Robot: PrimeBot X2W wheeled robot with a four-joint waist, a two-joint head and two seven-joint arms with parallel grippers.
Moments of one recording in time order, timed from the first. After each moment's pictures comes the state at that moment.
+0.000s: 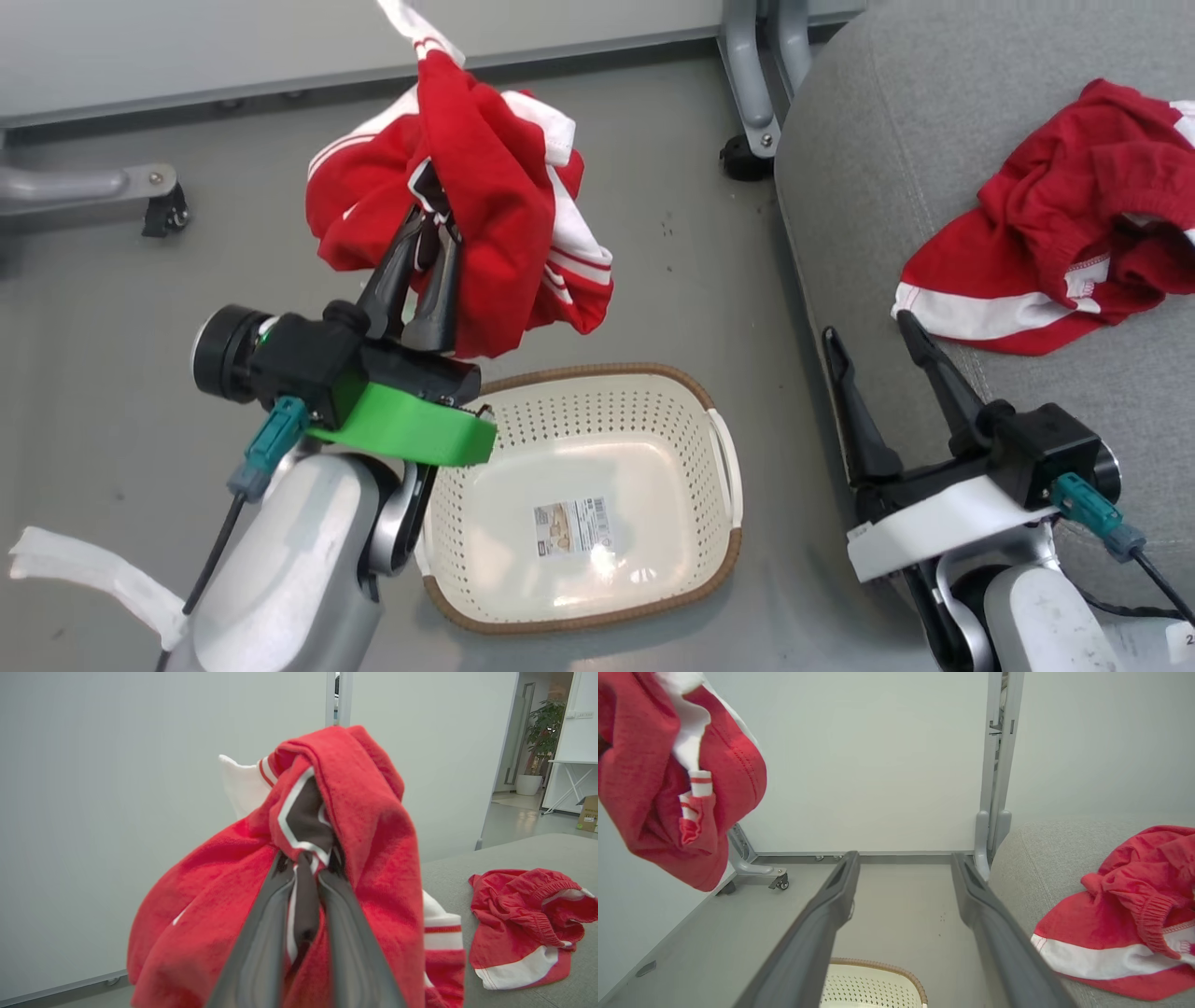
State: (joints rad) left arm -0.47 0.21 -0.48 0.10 -0.37 0.07 -0.26; right arm -0.08 -0.05 0.13 -0.10 0.14 0.13 -0.08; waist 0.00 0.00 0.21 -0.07
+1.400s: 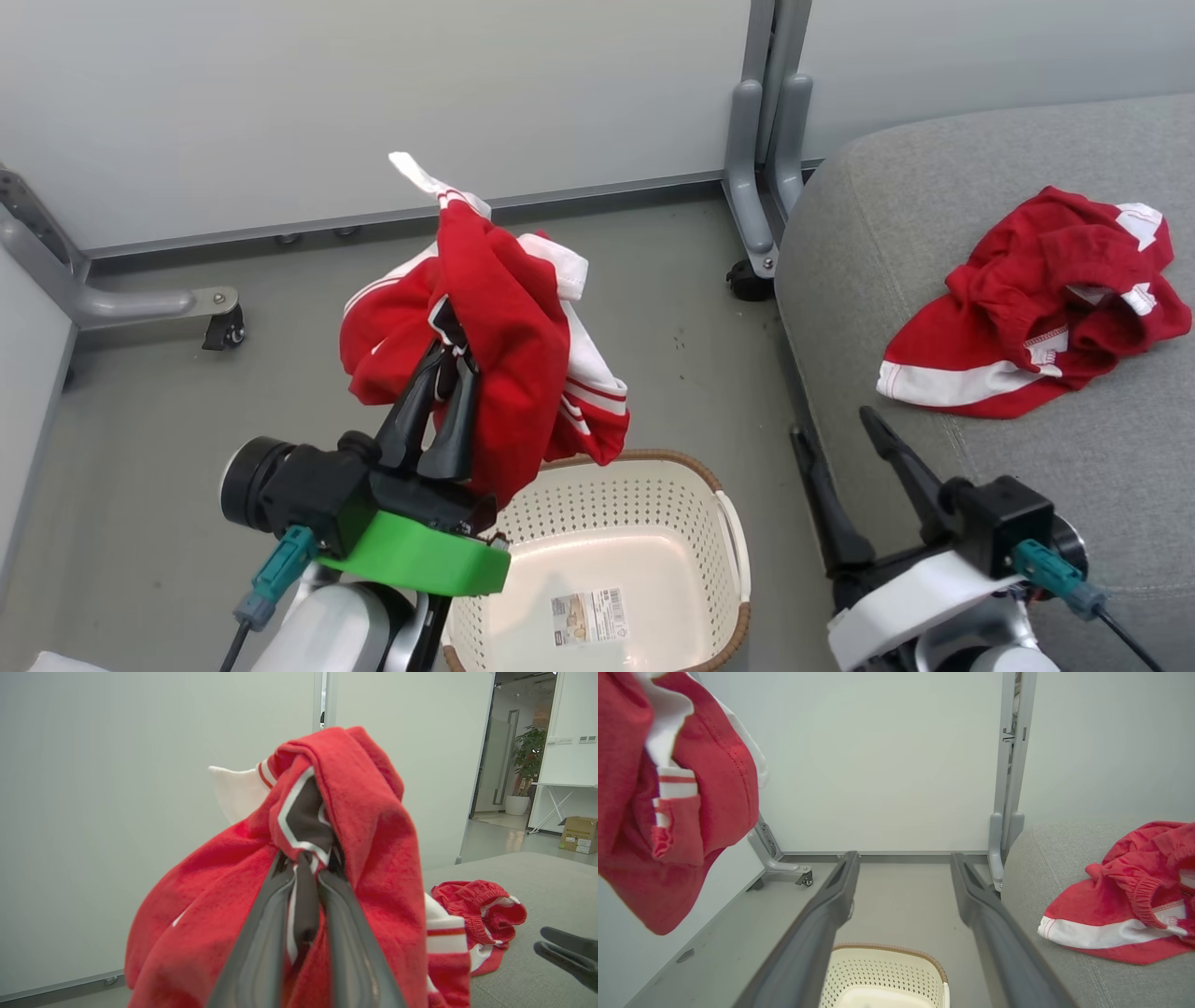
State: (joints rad) left arm -0.22 0.25 -0.51 -0.07 -0.42 0.11 -0.24; right arm 0.07 -0.05 0.19 -0.14 0.16 0.13 -0.01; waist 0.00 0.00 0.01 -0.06
